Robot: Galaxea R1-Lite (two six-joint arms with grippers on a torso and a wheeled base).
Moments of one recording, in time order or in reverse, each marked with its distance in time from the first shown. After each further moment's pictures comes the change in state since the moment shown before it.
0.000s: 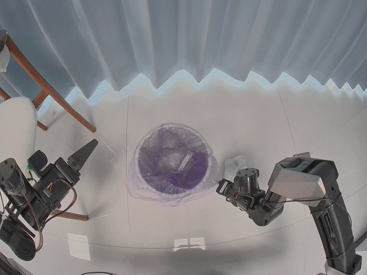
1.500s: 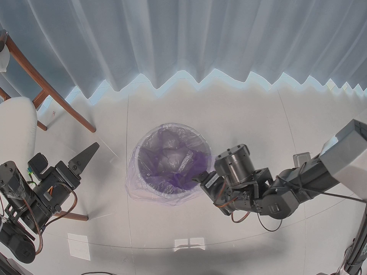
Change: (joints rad) left arm -0.018 -0.011 0.018 0.000 0.003 0.001; right arm 0.278 -0.559 0.046 0.810 -0.033 0.617
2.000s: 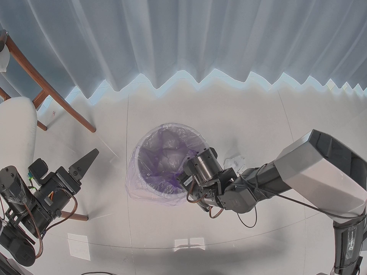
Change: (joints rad) left arm -0.011 -0.002 0.039 0.000 0.035 0.001; right arm 0.031 0.241 -0.323 0.126 -0.053 0.032
